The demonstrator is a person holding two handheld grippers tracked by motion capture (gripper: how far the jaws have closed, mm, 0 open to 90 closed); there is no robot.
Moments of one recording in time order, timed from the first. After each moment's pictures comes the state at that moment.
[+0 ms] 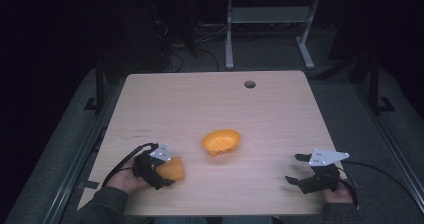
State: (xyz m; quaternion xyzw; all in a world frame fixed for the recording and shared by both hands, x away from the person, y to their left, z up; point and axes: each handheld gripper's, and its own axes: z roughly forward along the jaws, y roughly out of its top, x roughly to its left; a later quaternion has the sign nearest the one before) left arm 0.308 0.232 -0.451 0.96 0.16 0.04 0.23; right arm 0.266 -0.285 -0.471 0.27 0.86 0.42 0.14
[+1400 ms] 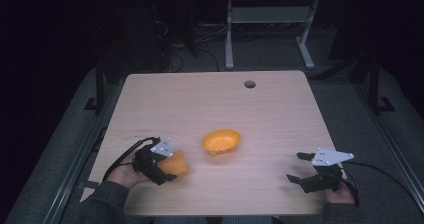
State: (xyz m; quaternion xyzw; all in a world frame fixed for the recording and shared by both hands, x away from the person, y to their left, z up) left arm 0.308 0.218 -0.416 0.96 0.14 0.05 0.24; right arm 0.264 -0.290 -0.468 0.28 0.84 0.44 0.15
